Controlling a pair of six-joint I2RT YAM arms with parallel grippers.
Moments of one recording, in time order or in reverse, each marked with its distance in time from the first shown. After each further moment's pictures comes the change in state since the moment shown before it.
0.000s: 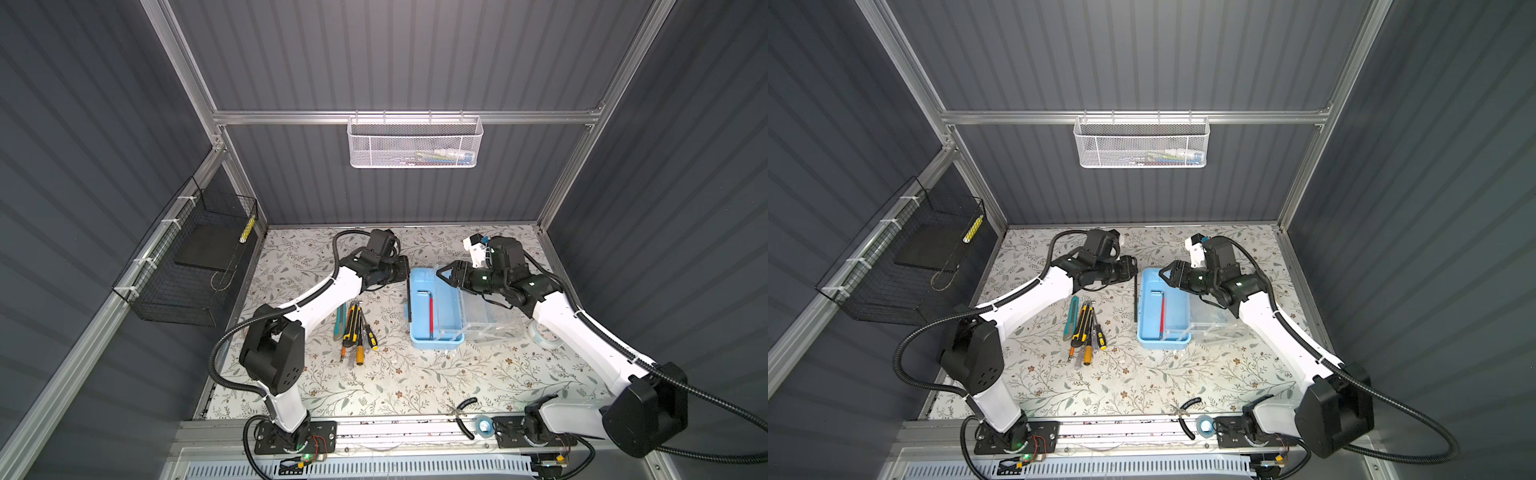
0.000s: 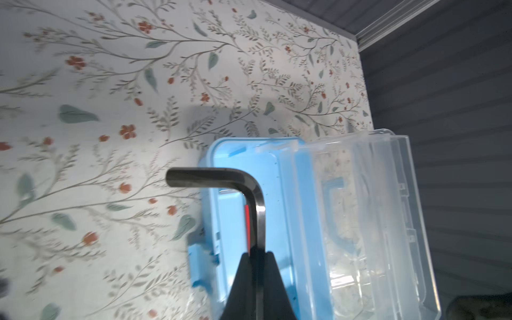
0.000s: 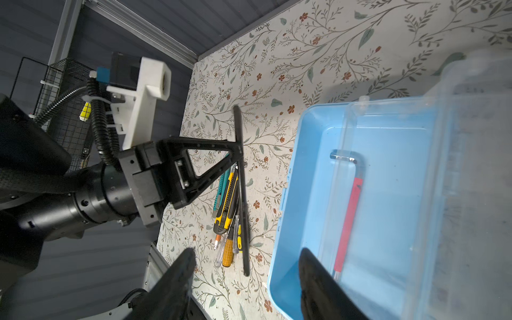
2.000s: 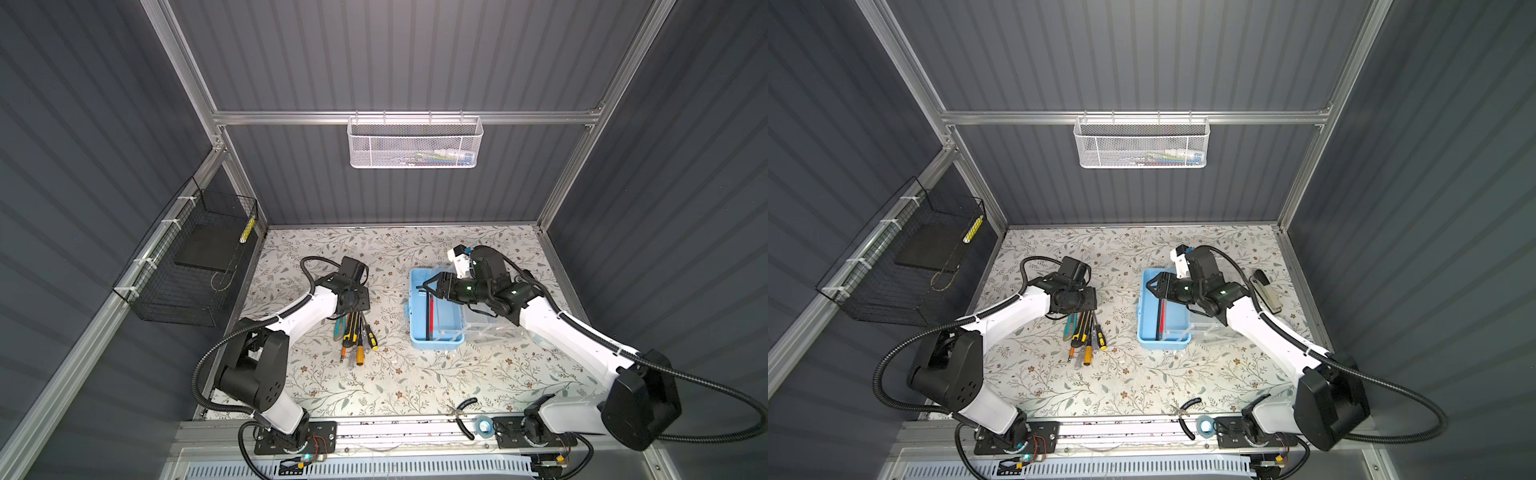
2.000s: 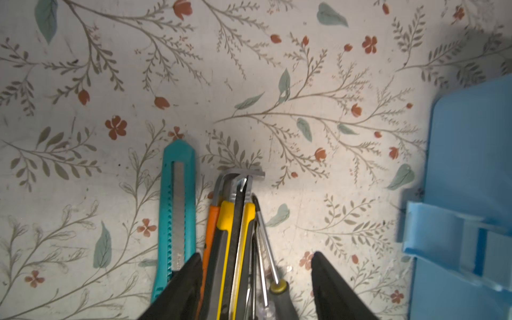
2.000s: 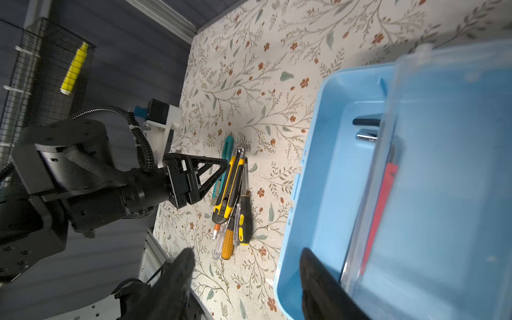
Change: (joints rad) left arm 0.190 -0.192 -0.400 -0.173 -0.304 0.164; right arm 0.129 0.072 -0.067 0.108 0.039 0.040
